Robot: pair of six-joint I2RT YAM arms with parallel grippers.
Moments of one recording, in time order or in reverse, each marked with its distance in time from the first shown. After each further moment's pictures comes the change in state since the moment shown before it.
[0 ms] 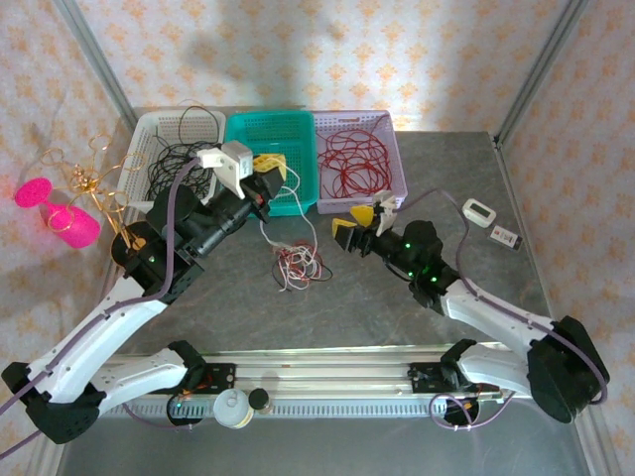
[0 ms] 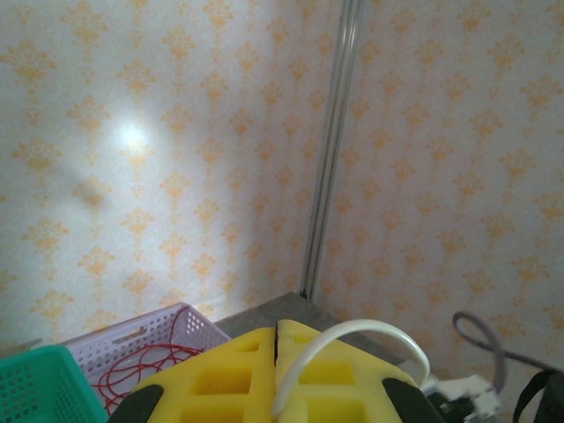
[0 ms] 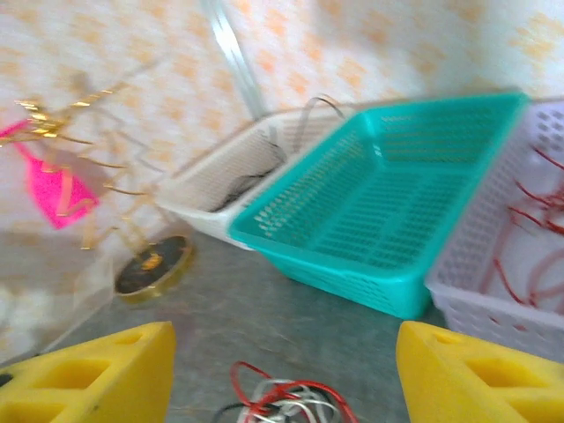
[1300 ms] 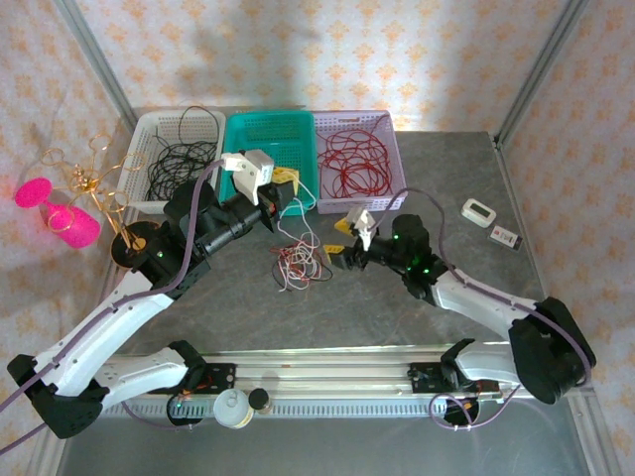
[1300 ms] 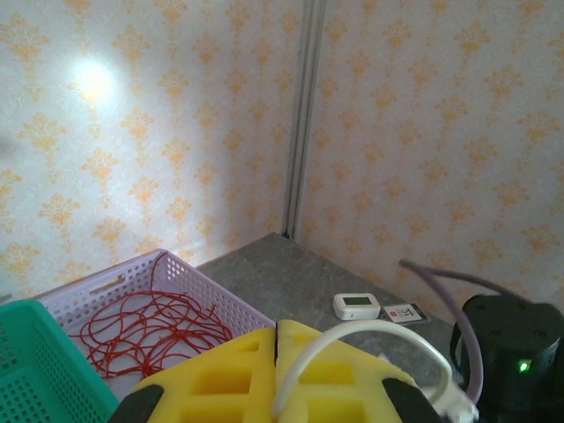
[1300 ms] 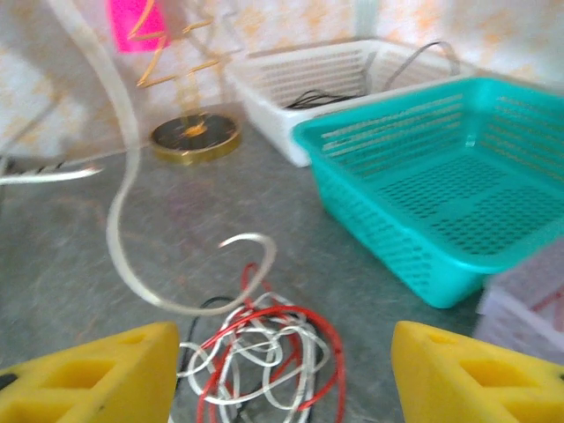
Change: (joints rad) left arm 0.000 0.036 0.002 -0.106 0.092 0.029; right arm -0.059 0.104 0.013 -0.093 -0.232 -0.433
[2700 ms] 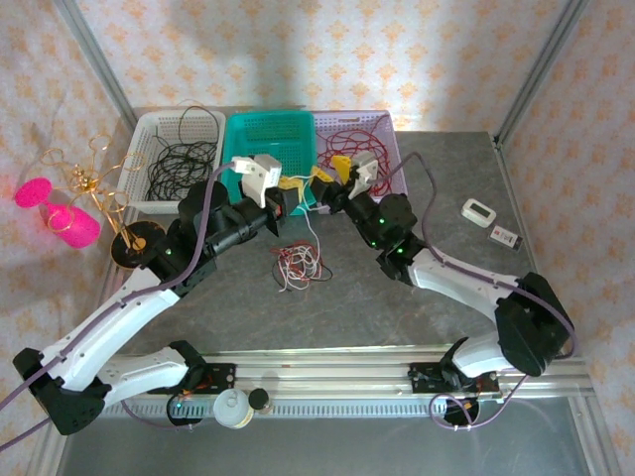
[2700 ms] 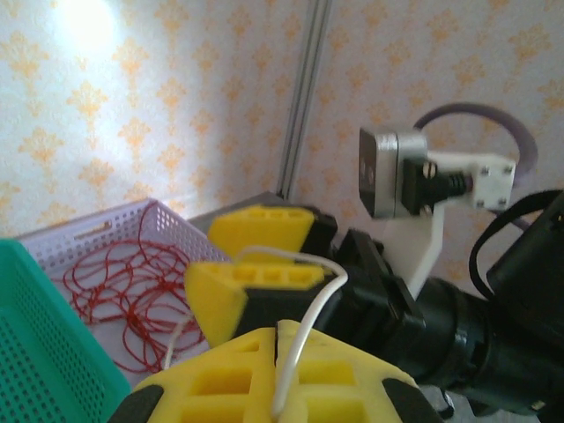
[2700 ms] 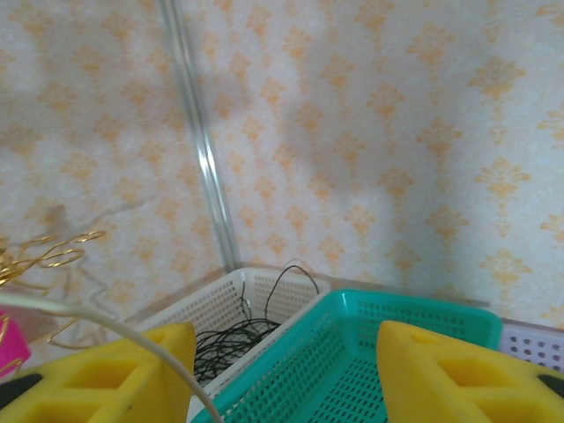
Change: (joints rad) left arm 0.000 0.025 -0.033 -0.053 0.005 -0.072; right arm 0.169 0.207 0.304 0.357 0.572 0.262
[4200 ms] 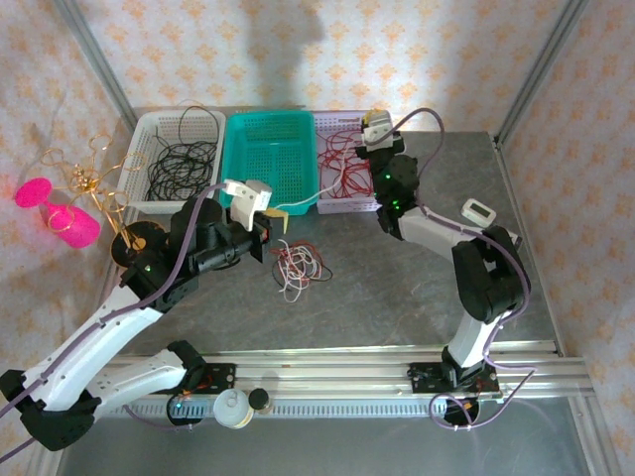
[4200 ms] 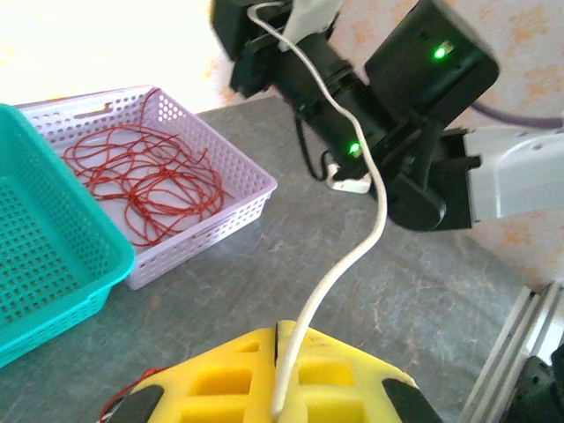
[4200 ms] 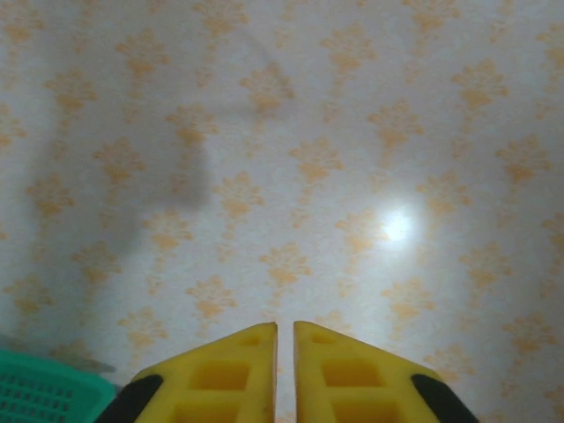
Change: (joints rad) left arm -0.011 -0.122 -0.030 -0.311 -0.012 -0.061; right arm -0.269 0.336 0.244 0.217 0.233 -0.576
